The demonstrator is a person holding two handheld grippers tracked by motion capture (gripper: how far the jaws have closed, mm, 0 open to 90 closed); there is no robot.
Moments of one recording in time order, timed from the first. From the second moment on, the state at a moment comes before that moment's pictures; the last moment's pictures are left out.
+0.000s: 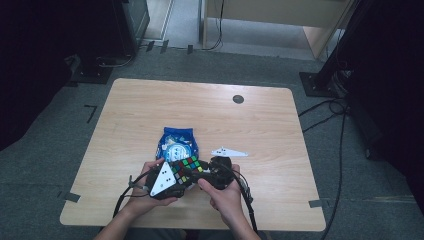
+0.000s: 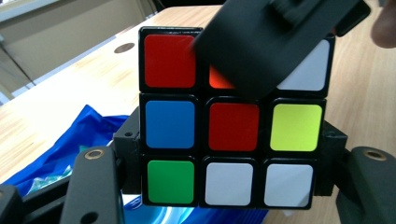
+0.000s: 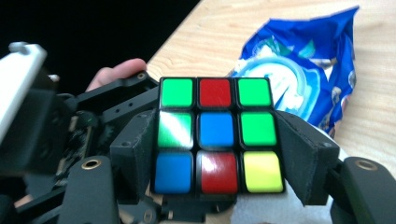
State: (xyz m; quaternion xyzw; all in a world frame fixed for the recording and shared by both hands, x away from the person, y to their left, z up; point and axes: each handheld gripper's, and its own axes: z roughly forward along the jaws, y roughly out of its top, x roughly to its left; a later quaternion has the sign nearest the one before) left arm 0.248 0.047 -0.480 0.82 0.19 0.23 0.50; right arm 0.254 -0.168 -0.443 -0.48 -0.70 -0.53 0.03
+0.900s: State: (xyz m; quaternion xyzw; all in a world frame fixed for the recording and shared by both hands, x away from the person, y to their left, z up) left arm 0.264 0.078 -0.475 0.79 0.26 0.23 0.50; right arm 0.259 -0.186 -0.509 -0.55 -0.73 -0.41 -0.05
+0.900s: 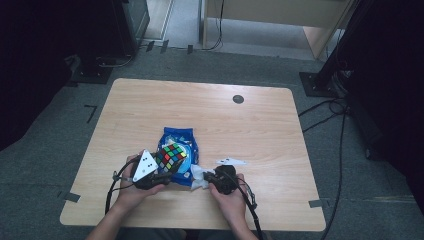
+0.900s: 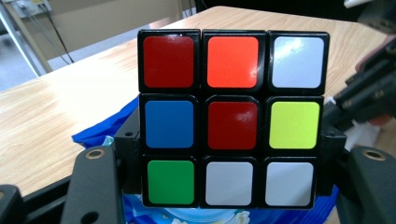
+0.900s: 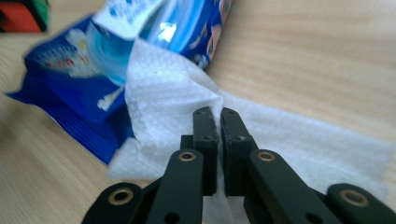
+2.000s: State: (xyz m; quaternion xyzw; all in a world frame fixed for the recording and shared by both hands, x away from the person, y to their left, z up) left arm 0.247 0.048 -0.480 0.81 0.20 0.18 0.52; right arm 0.245 -0.182 -0.447 -0.45 -0.70 -0.56 -0.07
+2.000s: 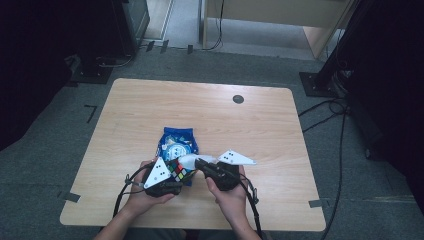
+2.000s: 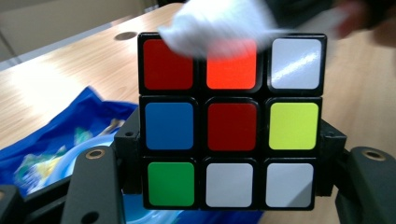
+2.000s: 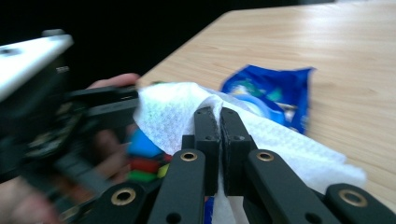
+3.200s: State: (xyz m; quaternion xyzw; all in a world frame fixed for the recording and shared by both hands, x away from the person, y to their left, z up) left arm 0.258 0.062 -0.475 0.78 0.26 0.17 0.54; right arm 0.245 -0.189 -0.440 -0.47 -0.68 -0.55 -0.10
